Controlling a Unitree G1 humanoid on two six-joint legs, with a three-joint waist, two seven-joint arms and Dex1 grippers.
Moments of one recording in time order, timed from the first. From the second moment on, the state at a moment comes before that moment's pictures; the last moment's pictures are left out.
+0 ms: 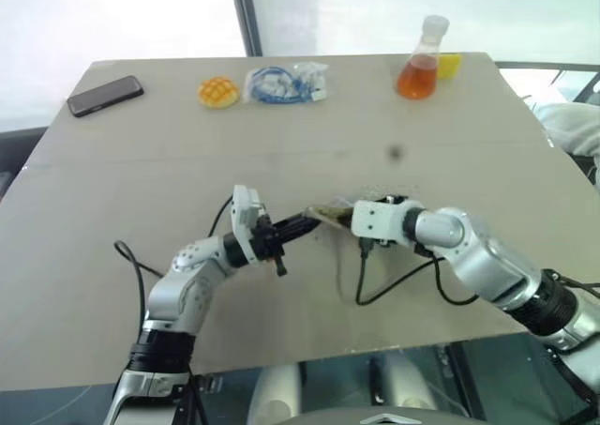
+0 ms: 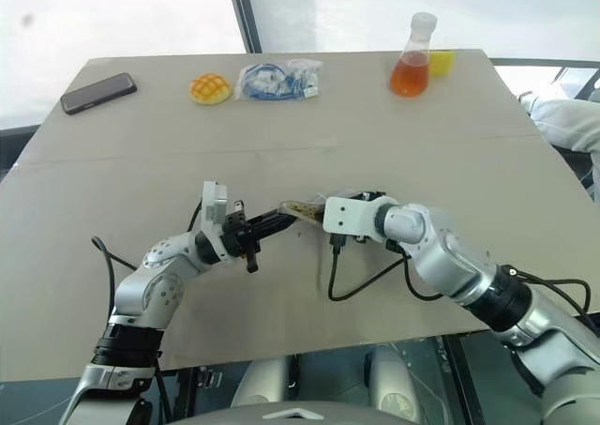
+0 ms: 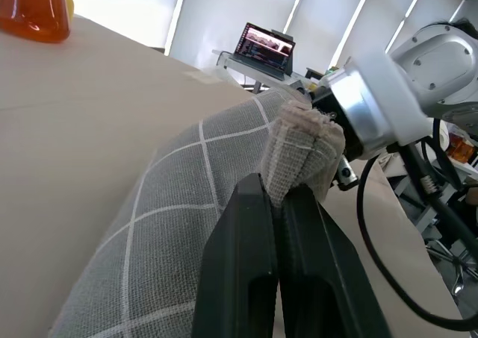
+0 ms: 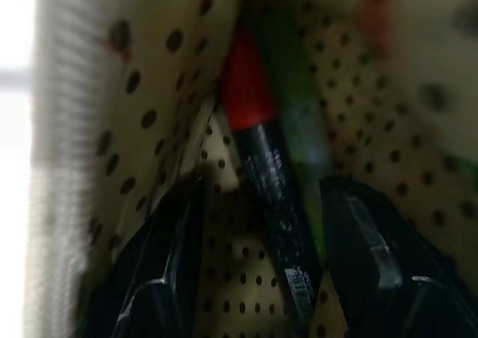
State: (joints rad) left arm -0.23 0.43 0.01 -0.03 -0.63 0.32 -1.06; right arm -0.64 -0.63 0.71 -0.26 -0.26 0.60 0.65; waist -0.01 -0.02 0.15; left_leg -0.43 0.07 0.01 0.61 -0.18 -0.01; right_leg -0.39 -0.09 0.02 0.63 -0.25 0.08
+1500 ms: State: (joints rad) left arm -0.25 0.40 0.03 0.06 -0.59 0.29 -1.09; right arm -0.69 -0.37 0.60 0.11 -0.42 0.40 0.58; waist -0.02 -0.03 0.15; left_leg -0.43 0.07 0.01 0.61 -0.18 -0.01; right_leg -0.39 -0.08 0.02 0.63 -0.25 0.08
